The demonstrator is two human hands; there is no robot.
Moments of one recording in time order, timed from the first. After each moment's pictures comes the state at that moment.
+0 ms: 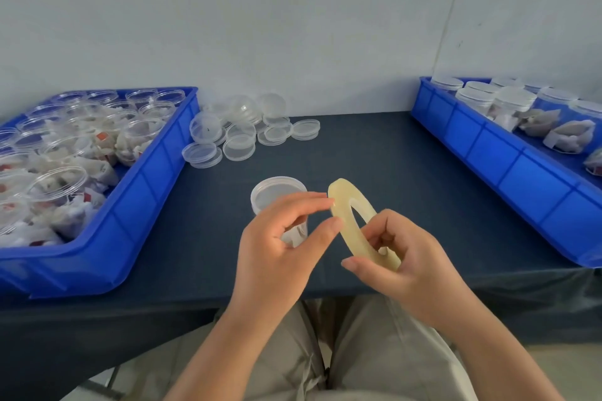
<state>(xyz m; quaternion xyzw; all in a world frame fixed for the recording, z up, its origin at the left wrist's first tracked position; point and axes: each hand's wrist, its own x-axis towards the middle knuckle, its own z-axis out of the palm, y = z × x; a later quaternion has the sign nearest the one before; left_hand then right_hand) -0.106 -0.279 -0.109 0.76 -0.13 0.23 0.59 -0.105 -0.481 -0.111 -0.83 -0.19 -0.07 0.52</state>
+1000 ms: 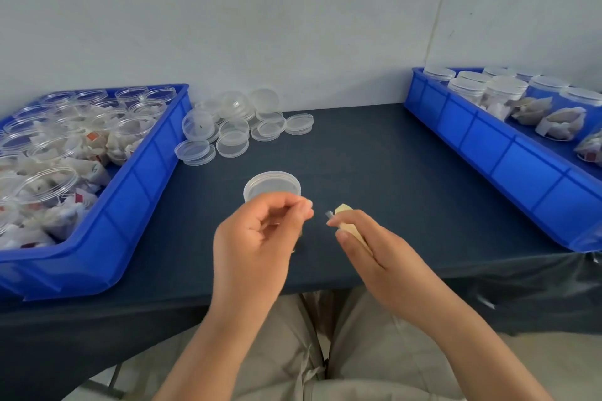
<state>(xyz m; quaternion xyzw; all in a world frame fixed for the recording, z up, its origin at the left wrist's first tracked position) -0.114 -0.274 -0.104 0.77 -0.06 0.26 0.58 -0.101 -0.470 -0.134 -0.89 -0.16 -0.03 0.42</state>
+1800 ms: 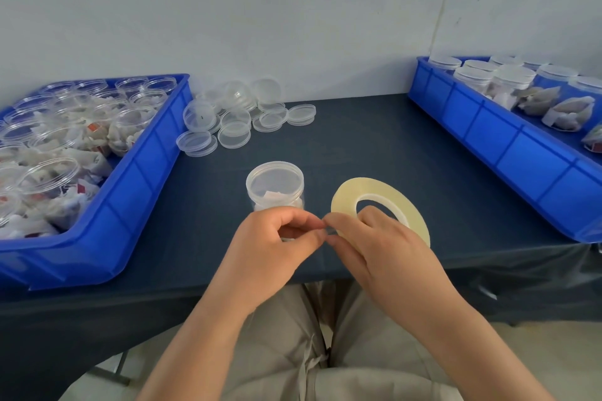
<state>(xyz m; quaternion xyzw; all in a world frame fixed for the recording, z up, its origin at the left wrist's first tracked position) -0.106 -0.260 -0.109 0.85 -0.07 0.03 0.53 -0.119 -0.455 -0.115 -0.95 -0.18 -0.14 0.20</state>
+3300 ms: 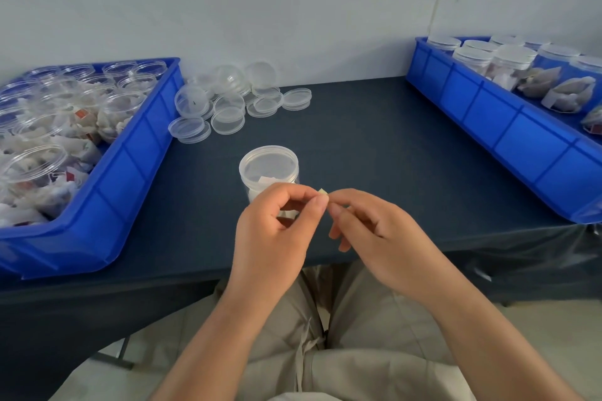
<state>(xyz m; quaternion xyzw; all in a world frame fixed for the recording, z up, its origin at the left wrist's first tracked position) -0.113 -0.285 -0.124 0.79 -0.06 0.17 0.59 -0.109 -0.462 -0.123 -0.85 -0.16 0.00 0.49</state>
